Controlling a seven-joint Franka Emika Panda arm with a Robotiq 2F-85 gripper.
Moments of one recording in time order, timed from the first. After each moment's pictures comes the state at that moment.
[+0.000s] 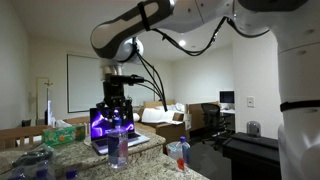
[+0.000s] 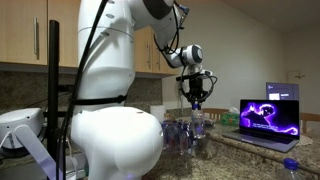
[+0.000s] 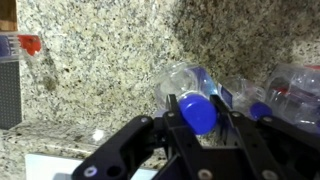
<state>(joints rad) 0.17 0.00 0.16 -1.87 -0.03 1.78 0.33</state>
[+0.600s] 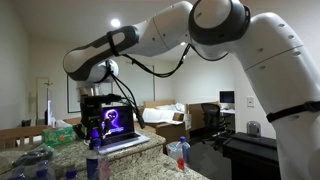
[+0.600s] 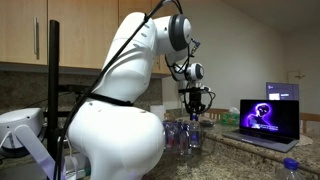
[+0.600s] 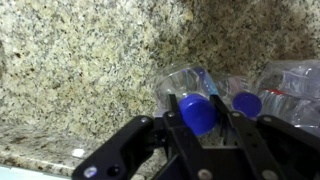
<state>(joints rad) 0.23 0.36 0.16 -1.57 -0.03 1.73 0.33</state>
